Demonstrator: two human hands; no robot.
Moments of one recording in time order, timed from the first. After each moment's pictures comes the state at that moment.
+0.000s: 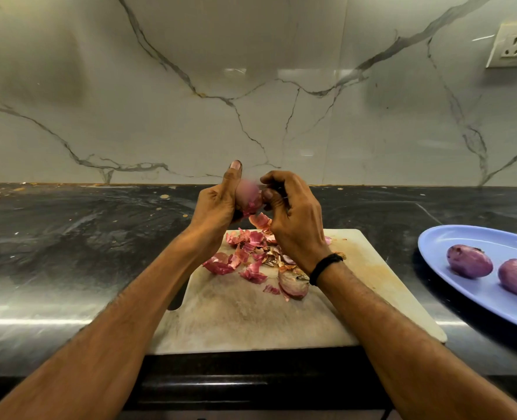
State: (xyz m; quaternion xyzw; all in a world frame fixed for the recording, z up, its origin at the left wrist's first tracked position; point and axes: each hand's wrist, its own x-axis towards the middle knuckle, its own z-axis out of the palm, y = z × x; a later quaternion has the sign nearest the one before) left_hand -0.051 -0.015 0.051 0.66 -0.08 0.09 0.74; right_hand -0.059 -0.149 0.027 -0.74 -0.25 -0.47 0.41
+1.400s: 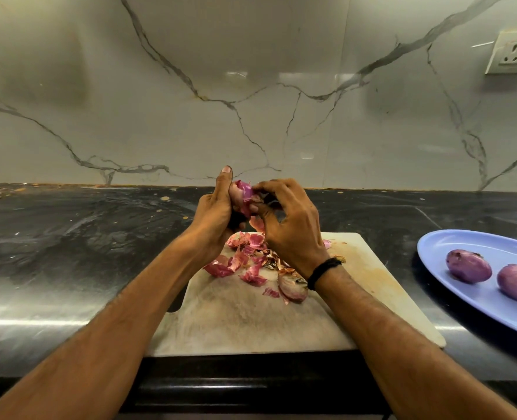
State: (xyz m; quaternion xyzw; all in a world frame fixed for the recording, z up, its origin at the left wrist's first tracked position) left_hand -0.059 -0.011 0.053 0.63 -0.06 0.02 0.77; right_hand -0.059 -0.148 0.025 -0.77 -0.25 -0.48 0.34
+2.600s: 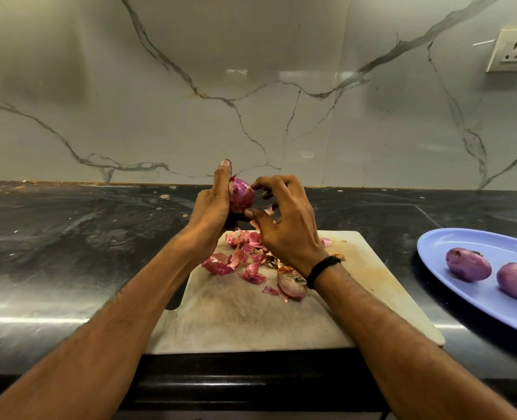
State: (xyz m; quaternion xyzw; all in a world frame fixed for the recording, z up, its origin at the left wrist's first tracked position) left_hand -0.056 -0.009 0.053 0.69 -0.06 0.06 0.72; right_hand -0.060 -0.147 0.024 -0.79 -0.25 -0.44 0.35
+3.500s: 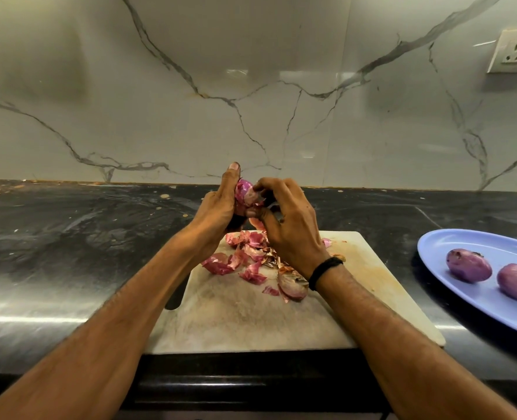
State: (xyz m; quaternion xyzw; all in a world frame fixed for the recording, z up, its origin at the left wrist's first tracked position) left_hand -0.050 -0.008 0.049 0.72 -0.08 0.03 0.69; right_hand -0.062 -0.150 0.023 -0.79 -0.26 -0.44 0.34
